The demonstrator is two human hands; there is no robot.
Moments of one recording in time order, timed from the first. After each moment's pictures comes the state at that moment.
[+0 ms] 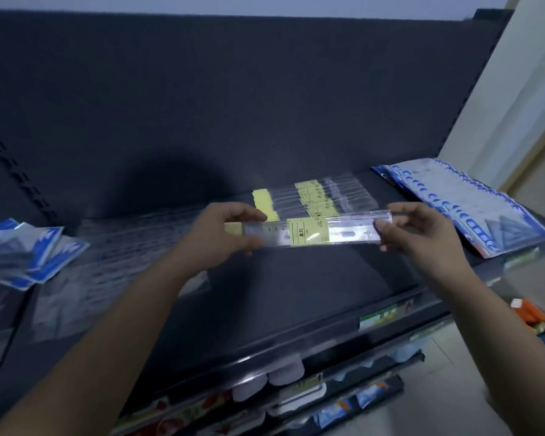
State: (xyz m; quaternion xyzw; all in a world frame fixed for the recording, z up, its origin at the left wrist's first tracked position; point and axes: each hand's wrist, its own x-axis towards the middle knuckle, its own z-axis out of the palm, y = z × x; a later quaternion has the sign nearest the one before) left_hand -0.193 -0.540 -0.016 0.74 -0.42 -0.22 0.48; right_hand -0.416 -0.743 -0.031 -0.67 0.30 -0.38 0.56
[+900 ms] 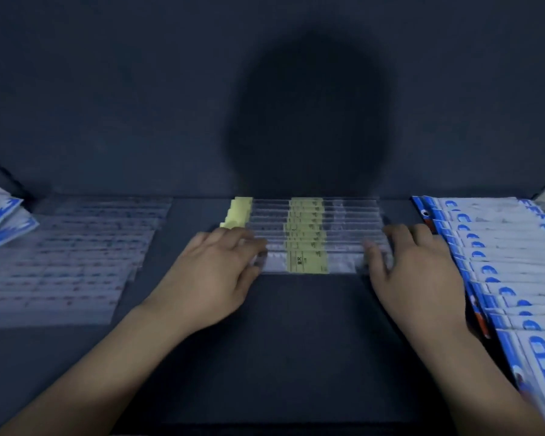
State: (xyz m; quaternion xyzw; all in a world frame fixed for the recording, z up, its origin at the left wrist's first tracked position) left_hand -0.235 -0.637 -0.042 0.90 -0.43 0.02 0.09; right_hand -0.359 -0.859 -0.050 -0.93 0.28 -0.24 0.07
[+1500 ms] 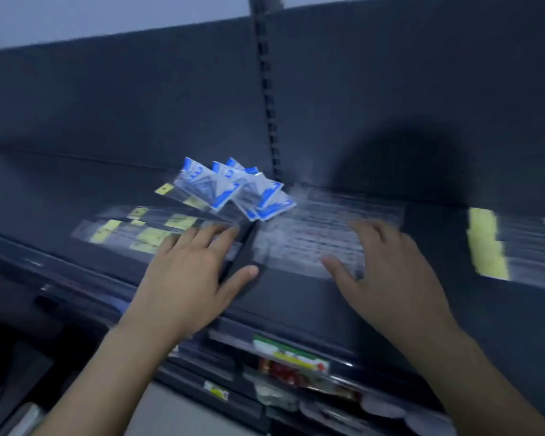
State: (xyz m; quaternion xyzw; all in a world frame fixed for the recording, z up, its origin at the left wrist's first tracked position) left_hand -0.234 -0.303 0.006 0.98 -0.16 0.07 -0.06; right_hand -0.266 -0.535 -0.016 -0.97 0.03 -0.15 0.17
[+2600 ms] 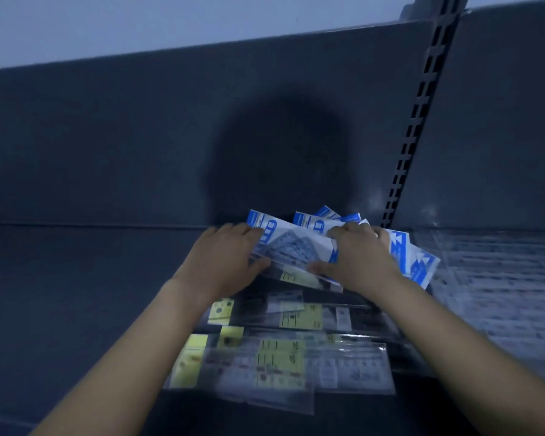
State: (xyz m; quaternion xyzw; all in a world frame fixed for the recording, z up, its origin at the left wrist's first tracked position) left_hand 0.055 -0.136 -0.011 0.94 -0.33 0.03 -0.03; right_hand -0.008 -0.338 -0.040 -0.99 0.12 -0.03 0.09
